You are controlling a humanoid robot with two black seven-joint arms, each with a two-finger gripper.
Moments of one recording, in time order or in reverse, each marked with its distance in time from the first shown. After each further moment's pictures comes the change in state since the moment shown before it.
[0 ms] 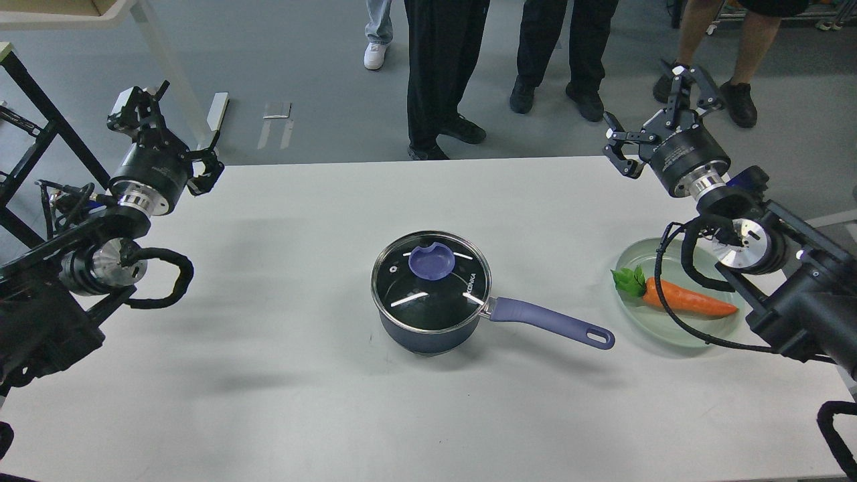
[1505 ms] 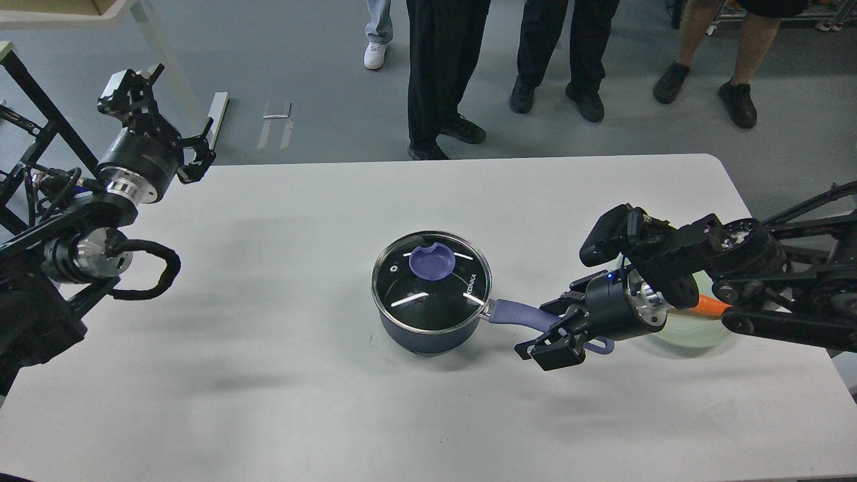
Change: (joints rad) left arm -0.025 0.048 0.015 -0.029 0.042 -0.004 0.009; right arm 0.640 -0.214 -1.150 0.690 -1.526 -0.035 -0.003
